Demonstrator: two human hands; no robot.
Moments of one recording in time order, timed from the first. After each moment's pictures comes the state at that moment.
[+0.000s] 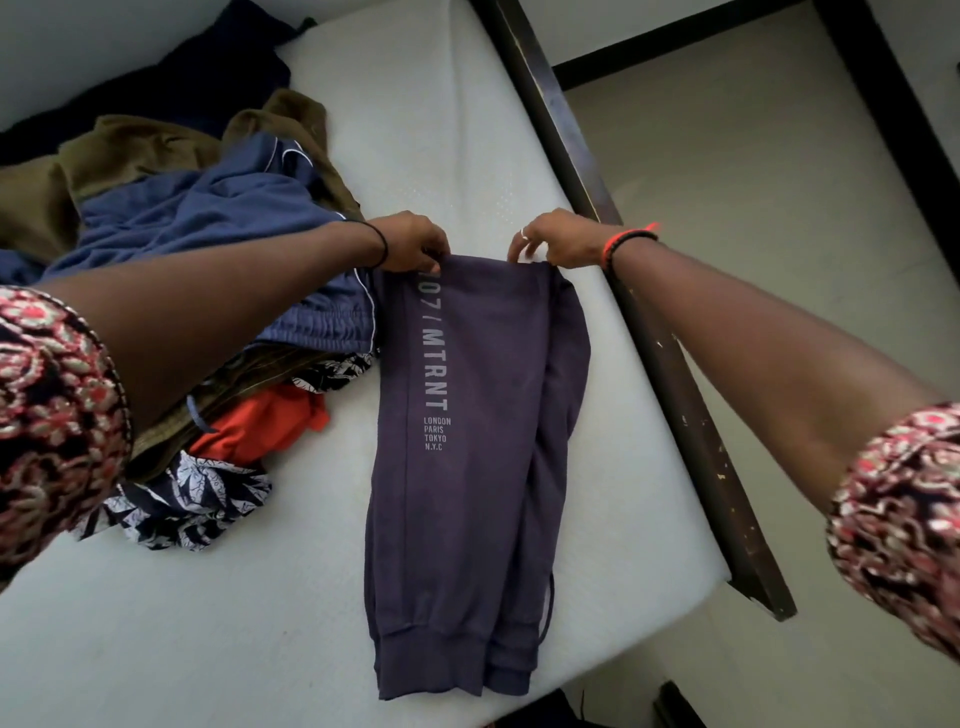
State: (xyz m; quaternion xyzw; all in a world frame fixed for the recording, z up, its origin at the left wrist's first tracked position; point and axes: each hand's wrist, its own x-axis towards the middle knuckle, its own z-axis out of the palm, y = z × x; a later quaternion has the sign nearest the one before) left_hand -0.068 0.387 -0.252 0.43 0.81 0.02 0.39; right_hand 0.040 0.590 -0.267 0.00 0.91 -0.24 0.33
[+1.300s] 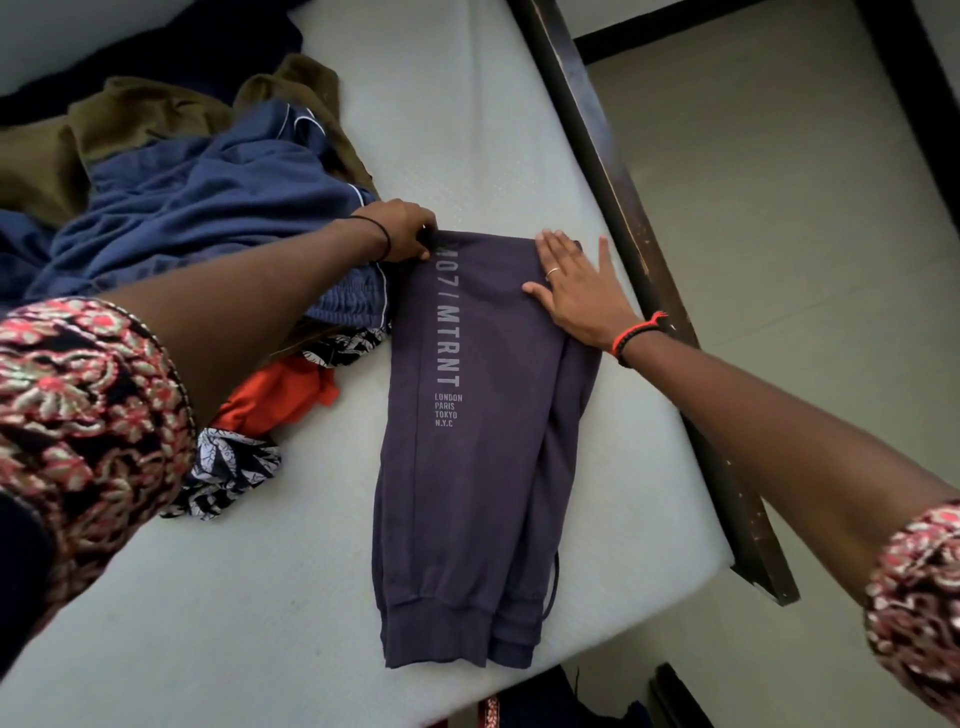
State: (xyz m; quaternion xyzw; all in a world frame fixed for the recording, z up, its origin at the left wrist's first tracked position) left_hand -0.065 0.364 -0.266 0.39 0.85 -0.02 0.35; right_hand 0.127 0.544 -0.318 0.07 0.98 -0.08 0.15
